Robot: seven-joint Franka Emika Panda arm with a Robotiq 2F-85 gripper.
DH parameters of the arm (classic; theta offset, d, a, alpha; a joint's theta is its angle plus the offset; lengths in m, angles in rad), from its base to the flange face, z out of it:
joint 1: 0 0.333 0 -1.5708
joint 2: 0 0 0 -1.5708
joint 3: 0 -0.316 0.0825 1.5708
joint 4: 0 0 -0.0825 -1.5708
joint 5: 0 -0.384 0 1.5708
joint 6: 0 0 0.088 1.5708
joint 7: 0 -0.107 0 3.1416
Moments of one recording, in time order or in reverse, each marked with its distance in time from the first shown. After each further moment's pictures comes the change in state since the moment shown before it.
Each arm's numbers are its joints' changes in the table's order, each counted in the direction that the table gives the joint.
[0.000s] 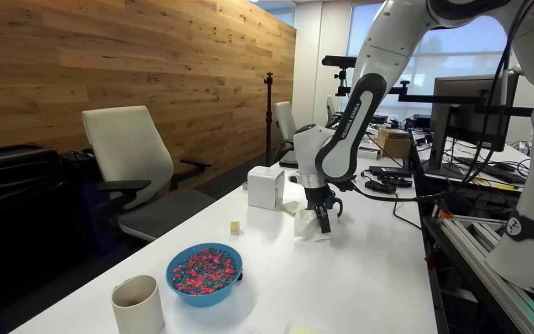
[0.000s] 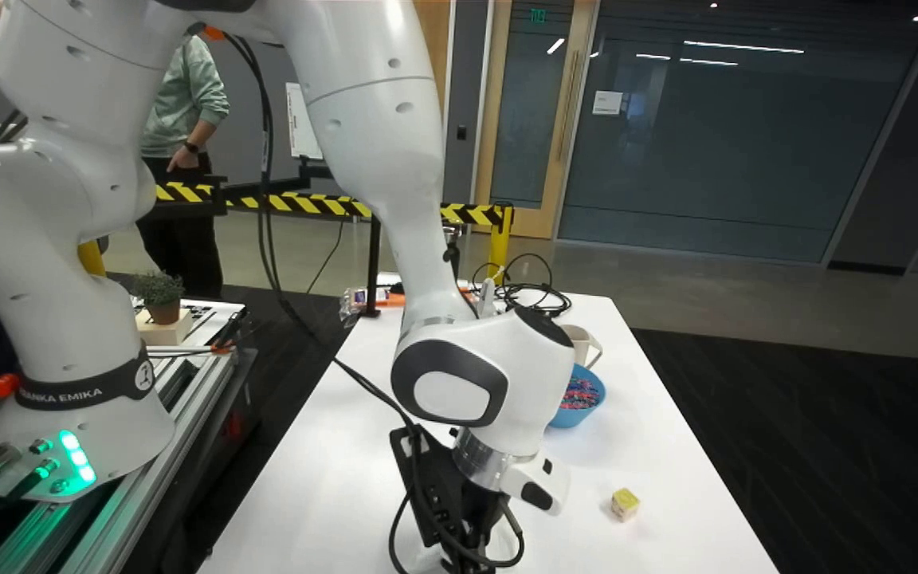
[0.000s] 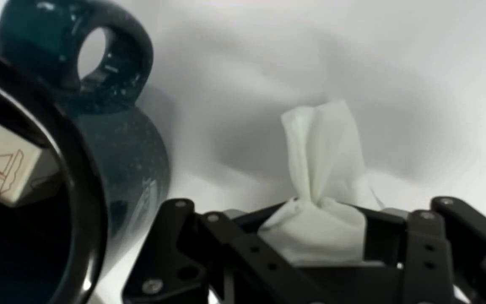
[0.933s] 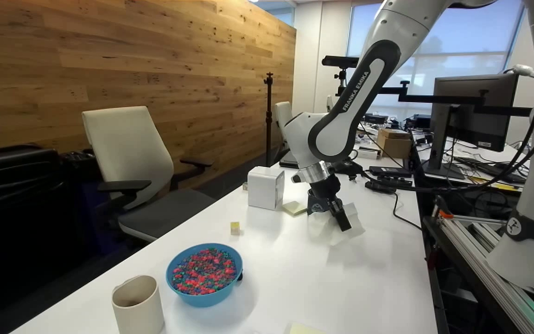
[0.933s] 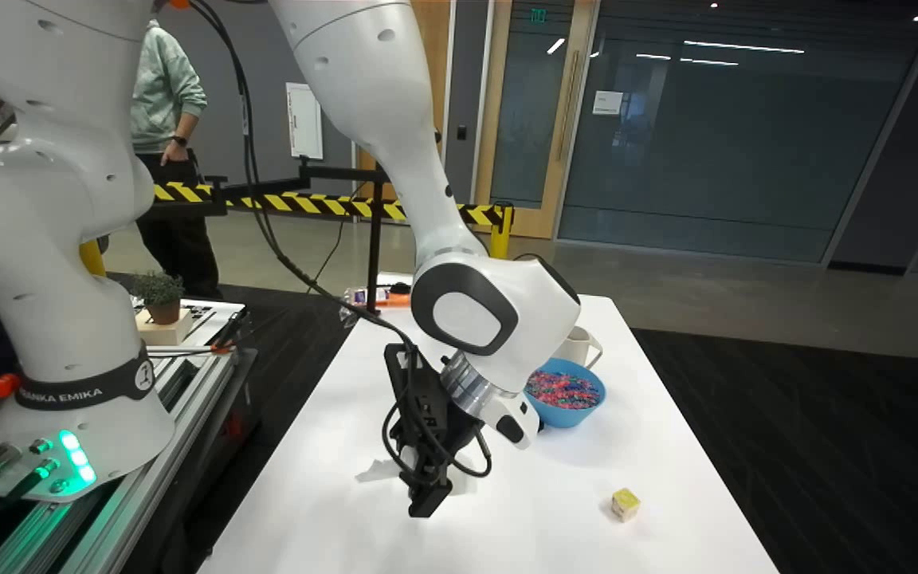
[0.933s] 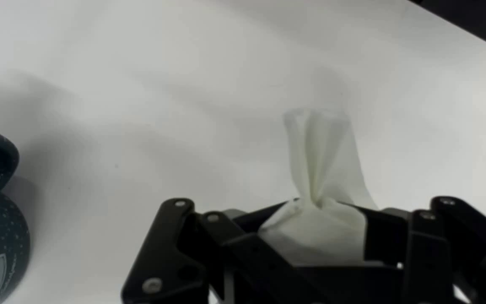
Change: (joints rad) arm 0.033 -0.153 -0.090 0.026 -0.104 0.410 -0.013
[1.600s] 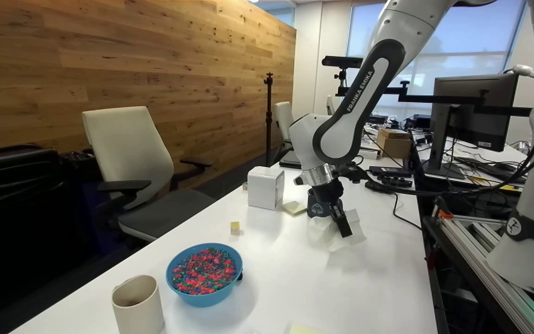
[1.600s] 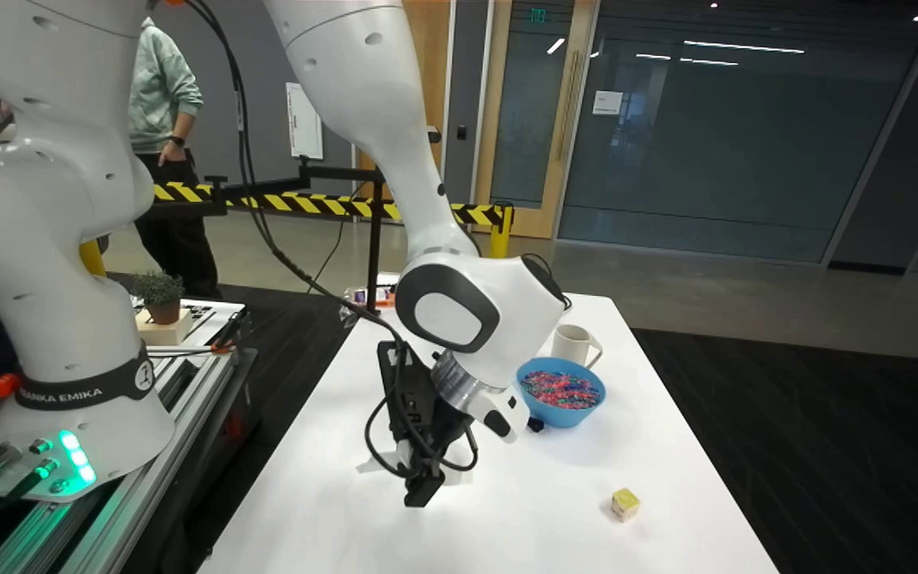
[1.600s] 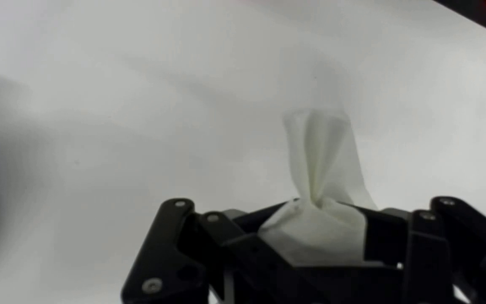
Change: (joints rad) arm 0.001 -0.016 -0.021 0.061 -0.063 -0.087 0.000
